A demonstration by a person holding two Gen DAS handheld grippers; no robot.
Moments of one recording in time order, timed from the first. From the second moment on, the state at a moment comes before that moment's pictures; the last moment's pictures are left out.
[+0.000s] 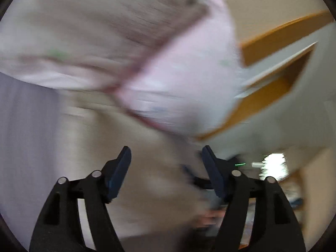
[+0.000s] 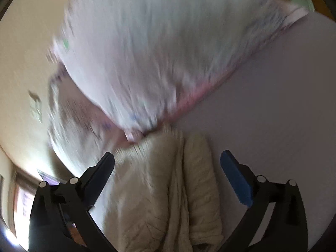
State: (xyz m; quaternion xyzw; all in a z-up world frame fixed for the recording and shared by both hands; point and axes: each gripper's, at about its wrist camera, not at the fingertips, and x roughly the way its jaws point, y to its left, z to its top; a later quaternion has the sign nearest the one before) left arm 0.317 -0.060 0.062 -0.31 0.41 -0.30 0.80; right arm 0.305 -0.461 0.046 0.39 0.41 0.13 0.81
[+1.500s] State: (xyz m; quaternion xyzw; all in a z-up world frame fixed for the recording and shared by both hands) left arm 0.188 0.042 0.084 -0.15 0.35 -0.21 0.90; right arm 0.262 -0.282 0.070 0.10 0.40 0.19 0.89
